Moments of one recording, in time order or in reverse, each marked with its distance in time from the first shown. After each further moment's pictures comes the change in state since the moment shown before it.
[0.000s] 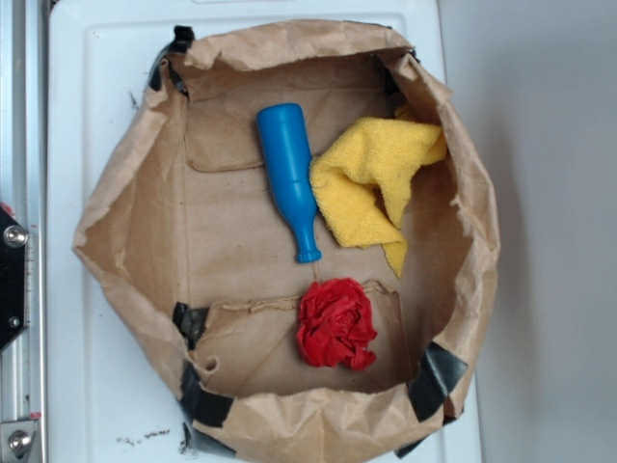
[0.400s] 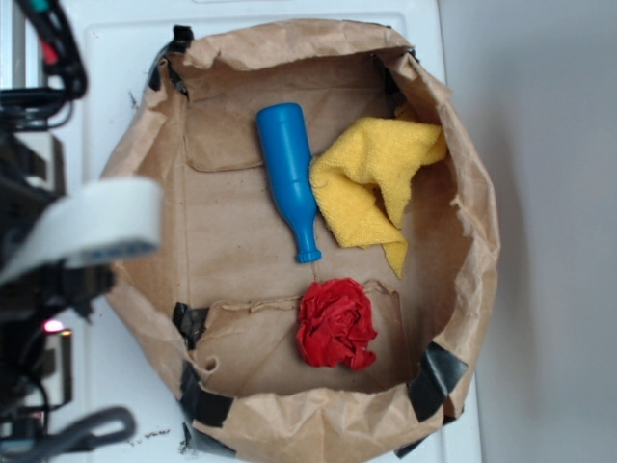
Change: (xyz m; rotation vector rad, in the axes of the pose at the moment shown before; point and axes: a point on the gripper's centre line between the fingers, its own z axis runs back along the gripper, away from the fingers) arm 0.068 0.002 -0.032 0.057 -0.105 -0.087
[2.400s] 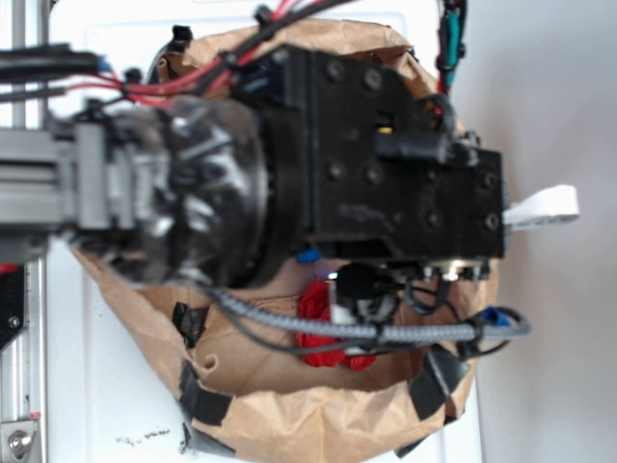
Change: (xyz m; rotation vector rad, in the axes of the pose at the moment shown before) arm 0.114 0.042 -0.142 0.064 0.045 0.090
